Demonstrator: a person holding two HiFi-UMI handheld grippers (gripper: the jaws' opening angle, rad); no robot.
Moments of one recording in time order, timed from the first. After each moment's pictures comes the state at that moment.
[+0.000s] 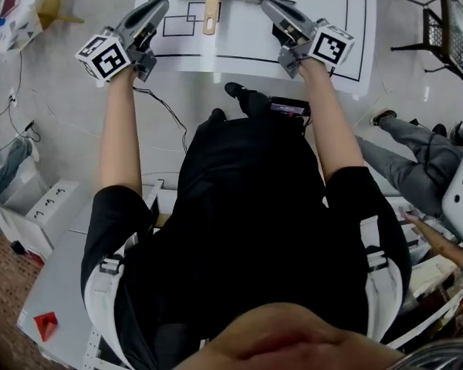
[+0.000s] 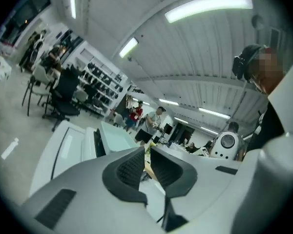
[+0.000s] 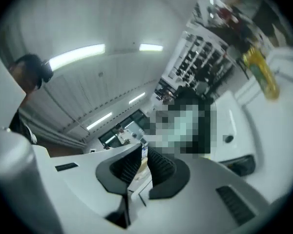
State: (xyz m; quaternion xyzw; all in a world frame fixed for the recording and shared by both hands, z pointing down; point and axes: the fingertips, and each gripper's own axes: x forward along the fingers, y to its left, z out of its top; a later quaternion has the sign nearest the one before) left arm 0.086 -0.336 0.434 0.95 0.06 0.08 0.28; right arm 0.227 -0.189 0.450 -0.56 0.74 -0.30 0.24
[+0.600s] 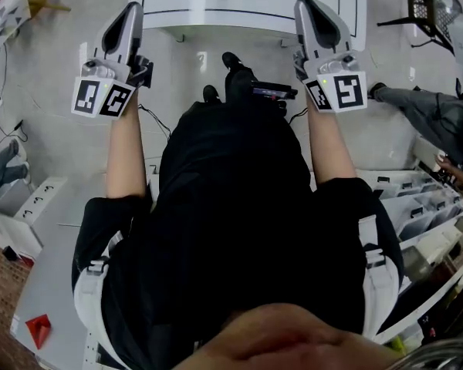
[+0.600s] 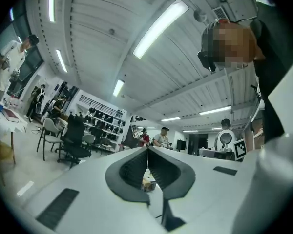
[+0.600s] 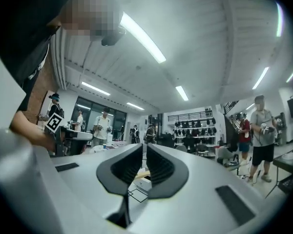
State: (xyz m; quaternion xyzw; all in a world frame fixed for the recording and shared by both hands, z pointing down) left arm -0.072 -0.249 0.340 0.99 -0.07 -0.06 0.12; right arm 0.111 -0.044 0.335 -0.78 0.63 0.04 0.00
